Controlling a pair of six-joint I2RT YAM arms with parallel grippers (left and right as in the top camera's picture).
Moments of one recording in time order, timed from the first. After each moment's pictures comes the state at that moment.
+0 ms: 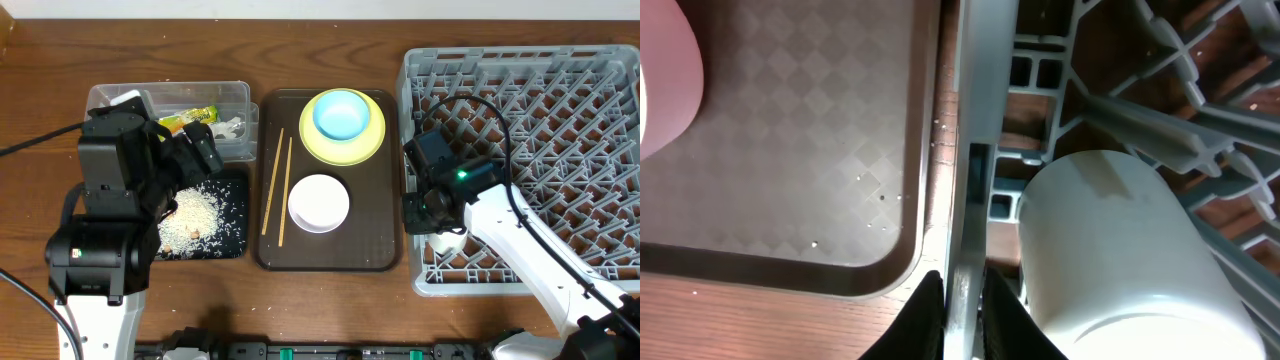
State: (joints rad) left arm -0.04 1.03 1.27 -0.92 -0.01 -0.44; right arm 0.47 1.49 1.07 -1.03 -0.01 0.40
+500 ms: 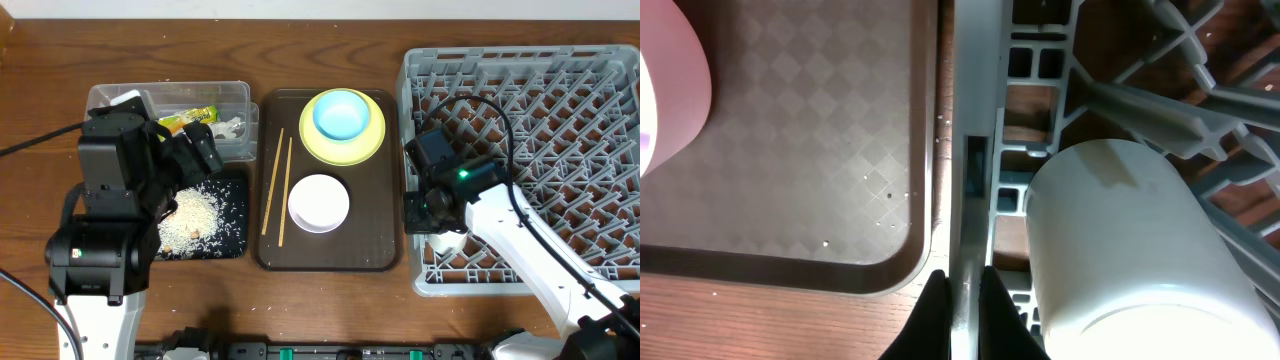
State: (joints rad) left arm -0.04 1.03 1.27 -0.92 -0.01 -0.44; right arm 0.47 1.49 1.07 -1.03 -0.04 0.44
